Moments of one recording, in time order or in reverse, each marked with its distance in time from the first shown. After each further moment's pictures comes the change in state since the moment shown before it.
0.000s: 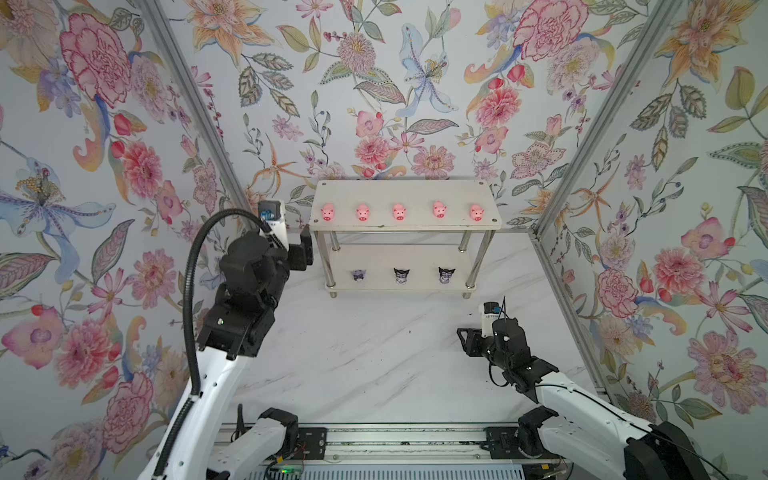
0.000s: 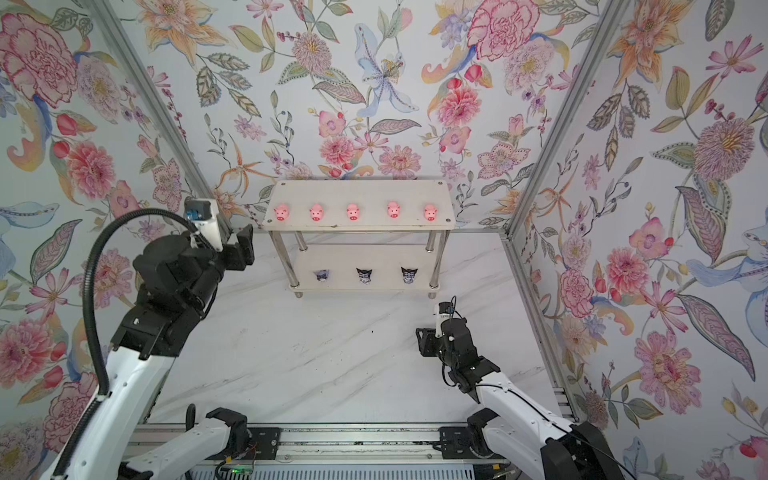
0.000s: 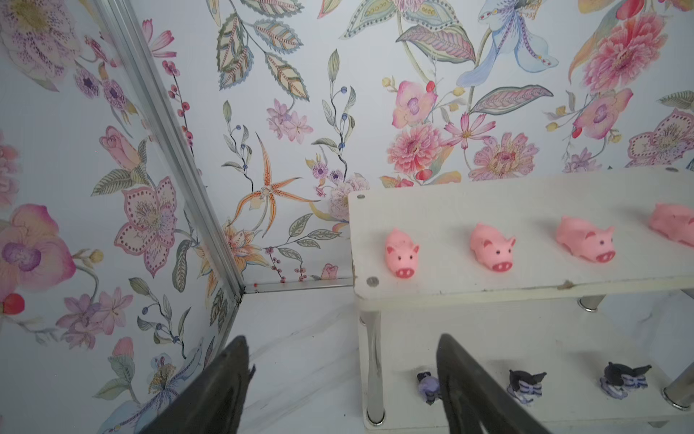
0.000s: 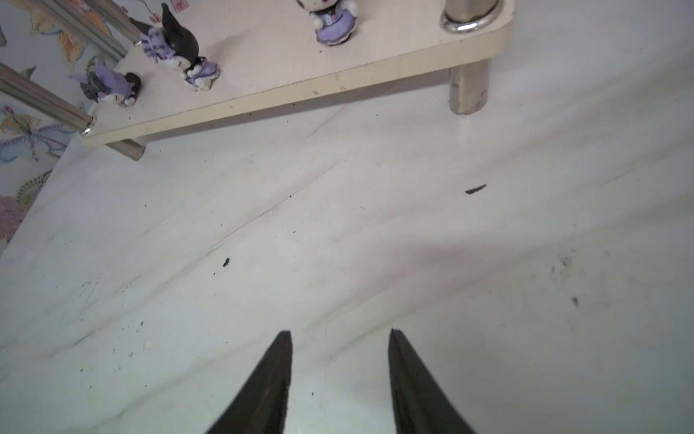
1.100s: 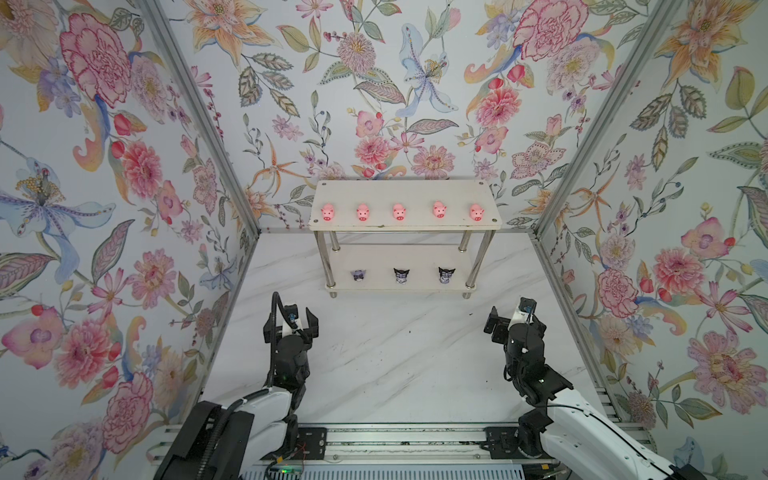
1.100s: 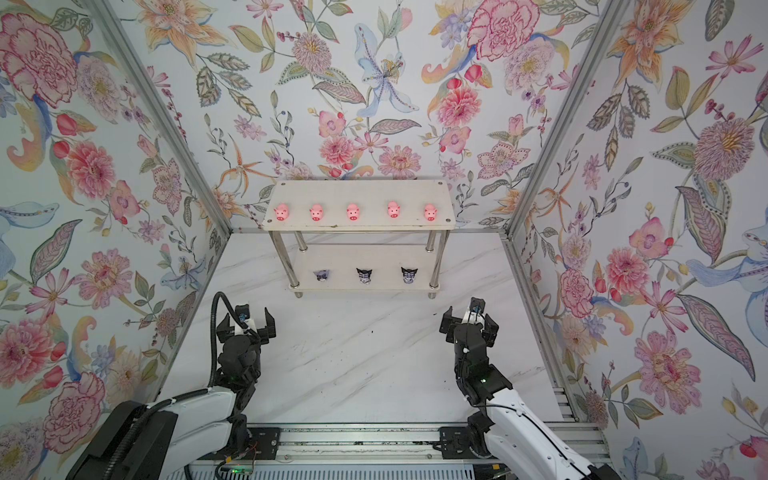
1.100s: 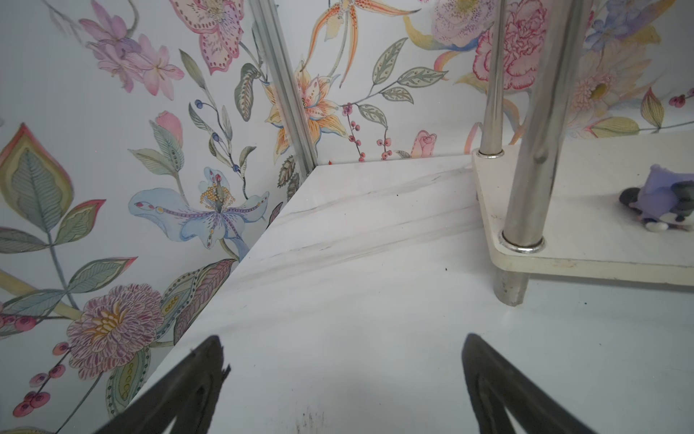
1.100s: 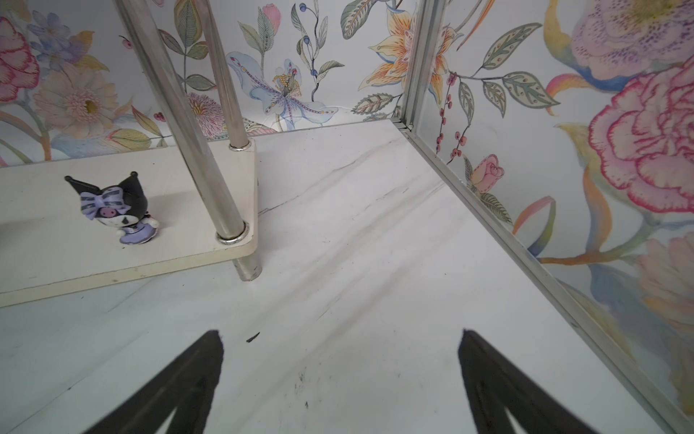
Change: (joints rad) left arm 0.042 0.245 -1.125 1.313 -0.280 0.095; right arm -0.027 -0.167 -0.029 0.093 0.647 -0.232
